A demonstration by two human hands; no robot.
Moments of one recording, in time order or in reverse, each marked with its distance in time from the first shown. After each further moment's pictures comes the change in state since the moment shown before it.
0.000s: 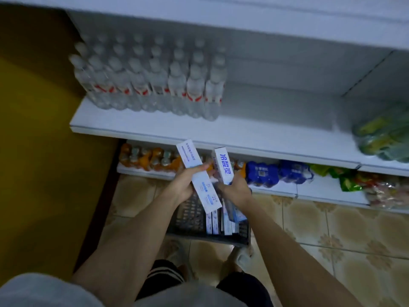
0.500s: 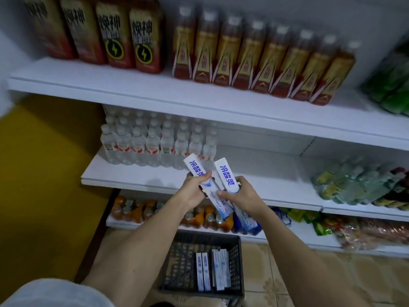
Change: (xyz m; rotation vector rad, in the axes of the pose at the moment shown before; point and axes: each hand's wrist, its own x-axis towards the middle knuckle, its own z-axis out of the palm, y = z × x) left_hand -0.062 0.119 0.049 -0.115 -0.250 0.137; right_hand -0.073 -0.162 -0.033 -0.166 0.112 -0.128
